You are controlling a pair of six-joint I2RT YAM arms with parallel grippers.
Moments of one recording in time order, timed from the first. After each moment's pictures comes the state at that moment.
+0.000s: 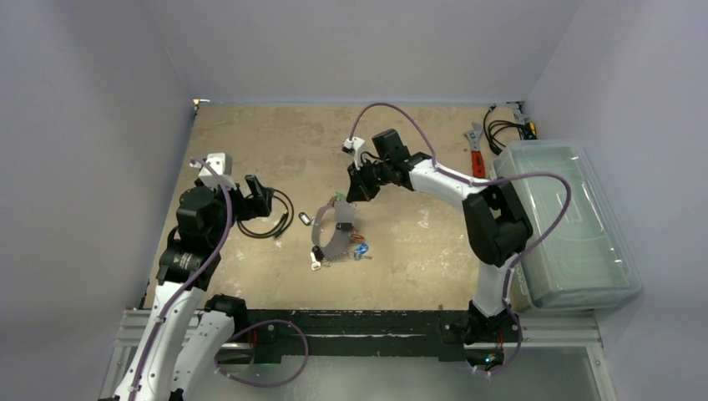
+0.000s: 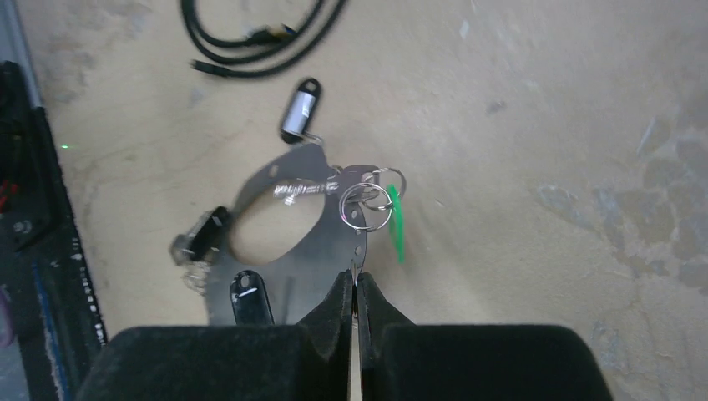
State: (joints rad) left arm -0.17 0.63 0.74 -0.42 0.01 -0.27; right arm 0.56 1.94 1.36 -0.29 -0.63 -0.11
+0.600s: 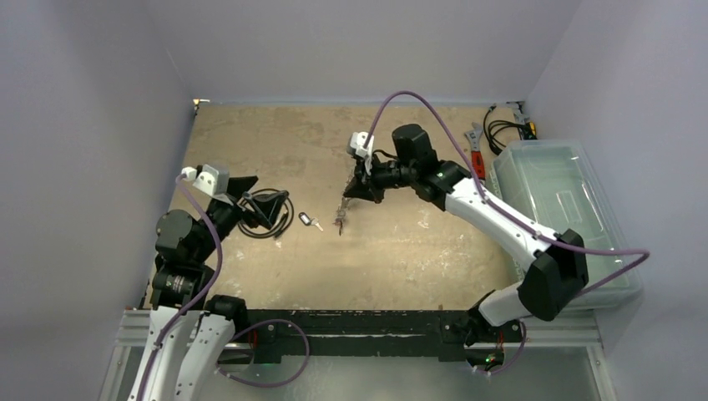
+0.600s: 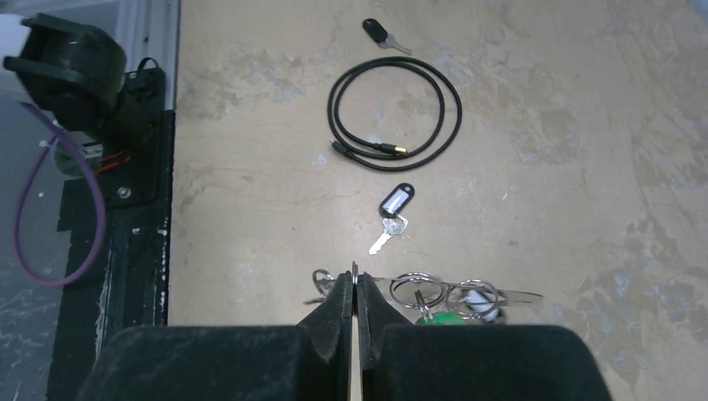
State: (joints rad) left arm -0.16 0.47 0.71 -0.18 0.39 -0.26; right arm 0.66 1.47 1.27 -0.32 -0.68 -0.29
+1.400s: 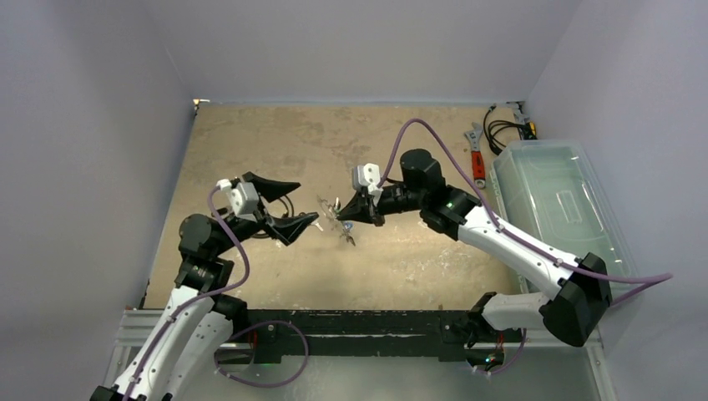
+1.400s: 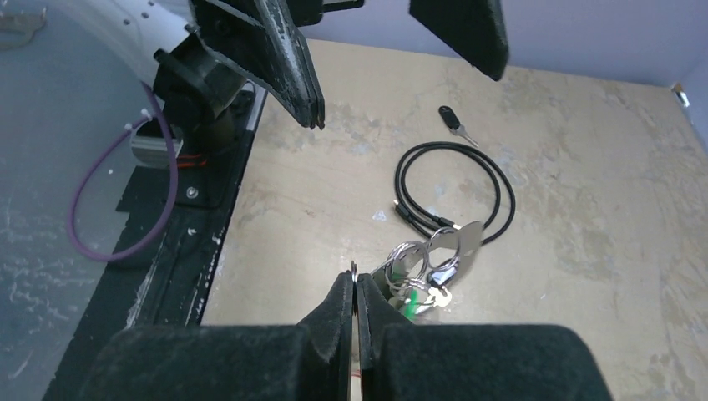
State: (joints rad) left arm -0.29 0.56 0.48 0.39 0.70 -0.30; right arm 0.76 1.28 1.06 -0.09 -0.79 -0.33
